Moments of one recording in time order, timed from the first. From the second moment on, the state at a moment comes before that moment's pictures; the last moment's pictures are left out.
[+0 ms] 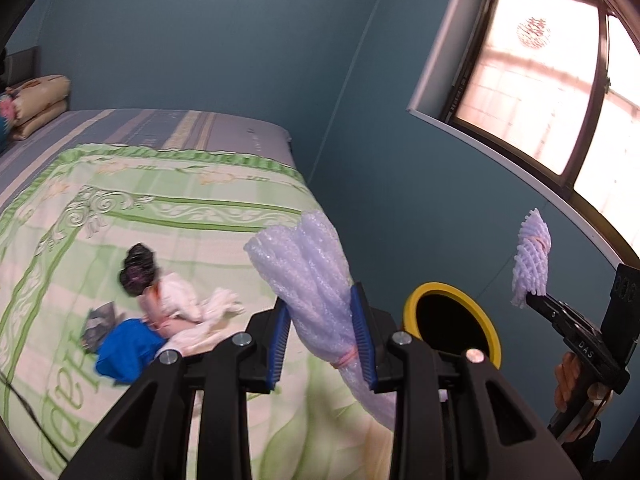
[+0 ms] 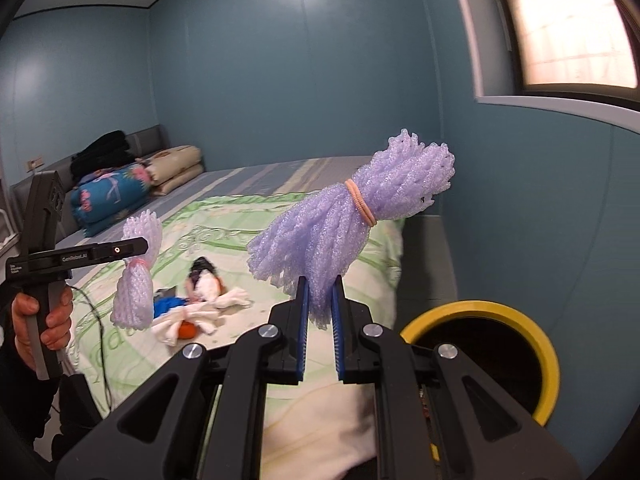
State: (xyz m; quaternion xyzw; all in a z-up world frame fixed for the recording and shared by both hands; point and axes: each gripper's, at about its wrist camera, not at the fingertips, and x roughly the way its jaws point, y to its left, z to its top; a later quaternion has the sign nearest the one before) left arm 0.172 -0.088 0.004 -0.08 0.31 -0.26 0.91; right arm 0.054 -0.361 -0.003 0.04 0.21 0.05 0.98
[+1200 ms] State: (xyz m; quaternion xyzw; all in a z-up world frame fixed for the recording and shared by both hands) left arm 0.227 -0.355 -0.061 0.01 0.37 -0.40 0.84; right arm 0.085 -0.472 -0.068 0.08 0.28 -0.12 0.95
